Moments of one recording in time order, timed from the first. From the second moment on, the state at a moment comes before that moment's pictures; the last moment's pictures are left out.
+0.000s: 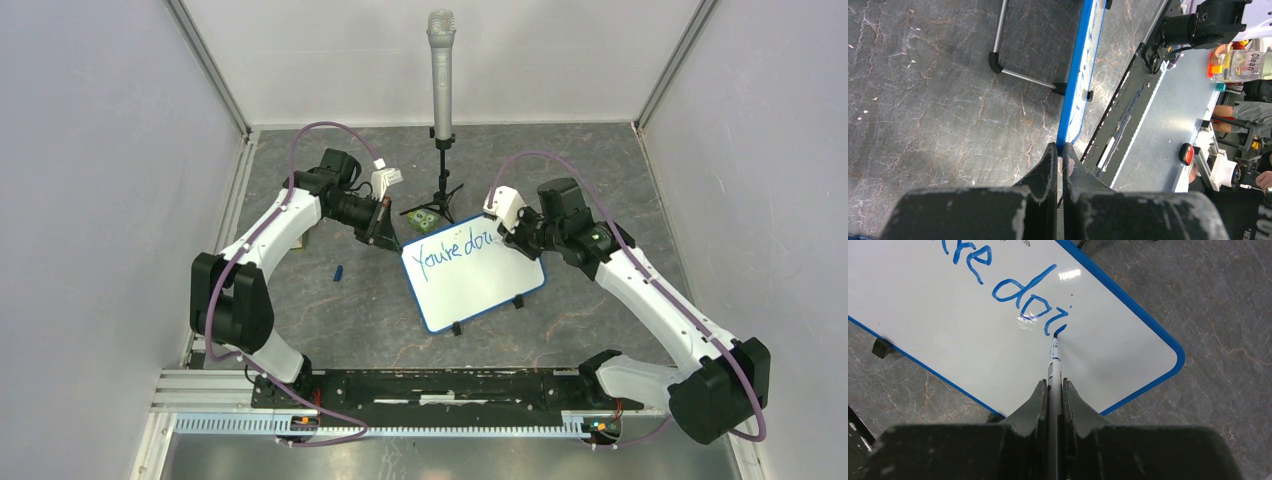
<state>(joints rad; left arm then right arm) -0.30 1.59 1.28 -0.88 0.87 0.19 0.46 1.16 0.99 -0.58 -0.29 -0.59</state>
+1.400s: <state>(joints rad) -0.30 1.59 1.28 -0.88 0.87 0.19 0.44 1.17 1.01 -0.55 -0.26 -0.58</state>
